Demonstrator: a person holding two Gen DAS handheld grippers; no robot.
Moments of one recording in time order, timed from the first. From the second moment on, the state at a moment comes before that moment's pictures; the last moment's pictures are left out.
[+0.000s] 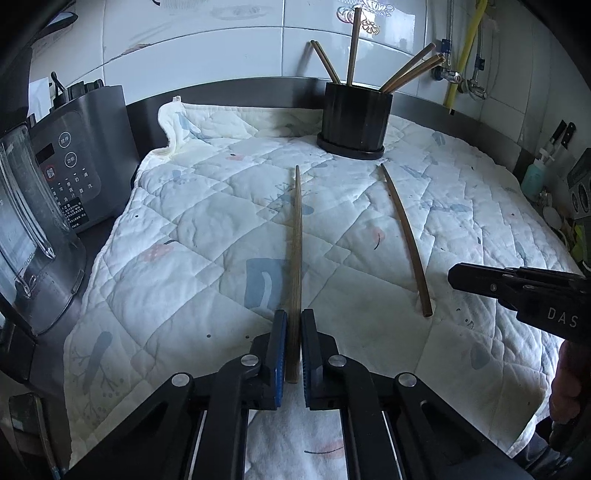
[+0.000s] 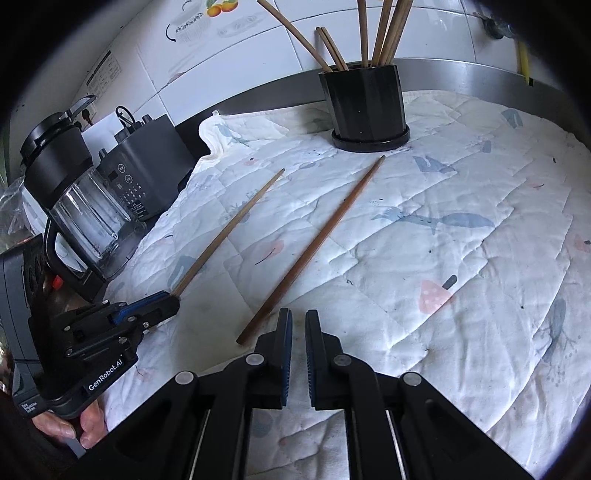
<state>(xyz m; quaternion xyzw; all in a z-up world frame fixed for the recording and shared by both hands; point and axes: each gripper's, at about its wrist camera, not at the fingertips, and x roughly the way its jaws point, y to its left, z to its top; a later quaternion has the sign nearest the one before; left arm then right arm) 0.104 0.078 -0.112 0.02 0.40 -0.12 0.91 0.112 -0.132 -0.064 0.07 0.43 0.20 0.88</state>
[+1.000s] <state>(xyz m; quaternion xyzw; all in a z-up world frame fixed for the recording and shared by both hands) 0.103 0.084 -0.107 -0.03 0.41 -0.14 0.90 0.118 -0.127 -0.062 0.00 0.44 0.15 0.89</state>
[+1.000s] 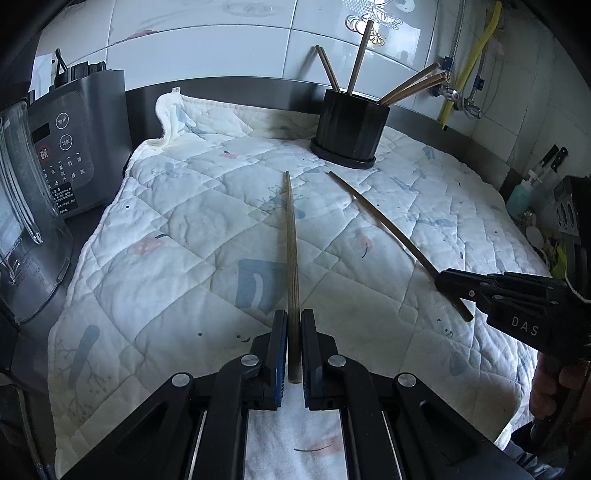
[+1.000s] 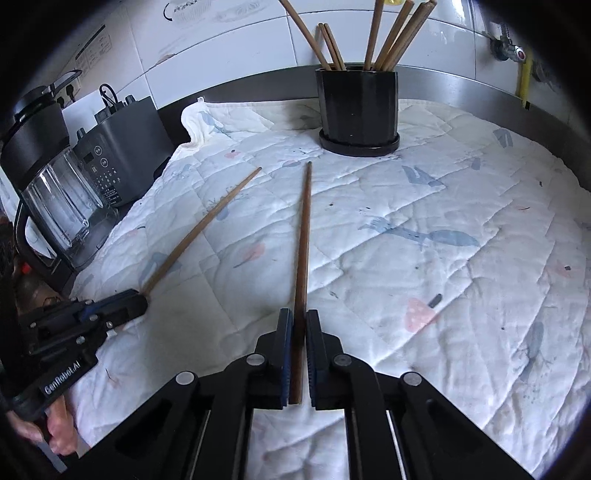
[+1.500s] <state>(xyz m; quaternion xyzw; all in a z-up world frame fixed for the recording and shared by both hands) 0.098 0.076 -0.113 -0.04 0.41 -0.14 0.90 0.096 -0.164 -0.068 0.01 0.41 0.16 0.90</state>
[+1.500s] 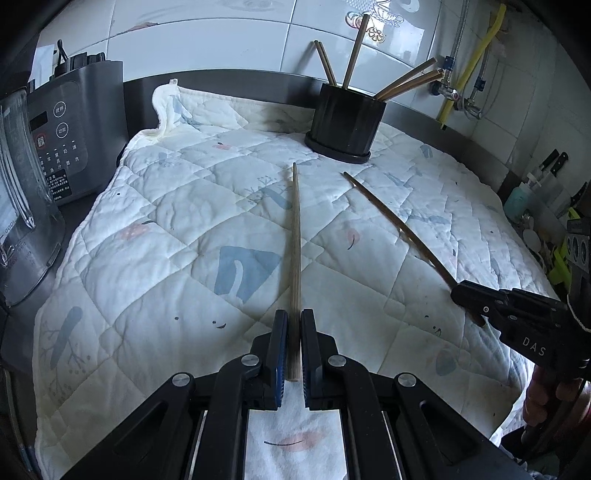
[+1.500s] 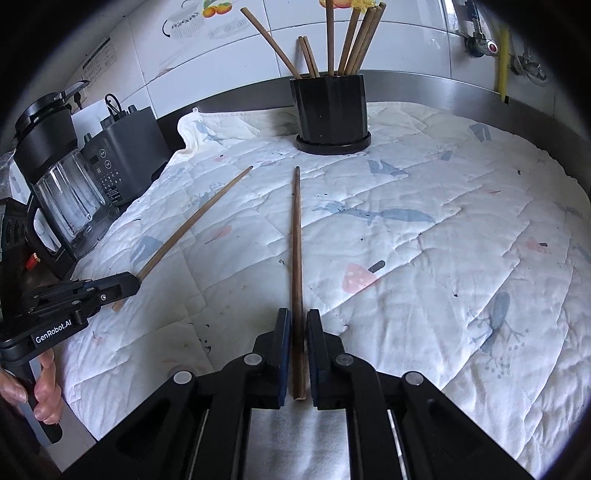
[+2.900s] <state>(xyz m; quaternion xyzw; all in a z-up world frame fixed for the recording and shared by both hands) 0.099 0.067 -0.073 -0.02 0.38 -0.12 0.92 0.074 -0.175 -0.013 -0.07 0.30 0.18 0.93</state>
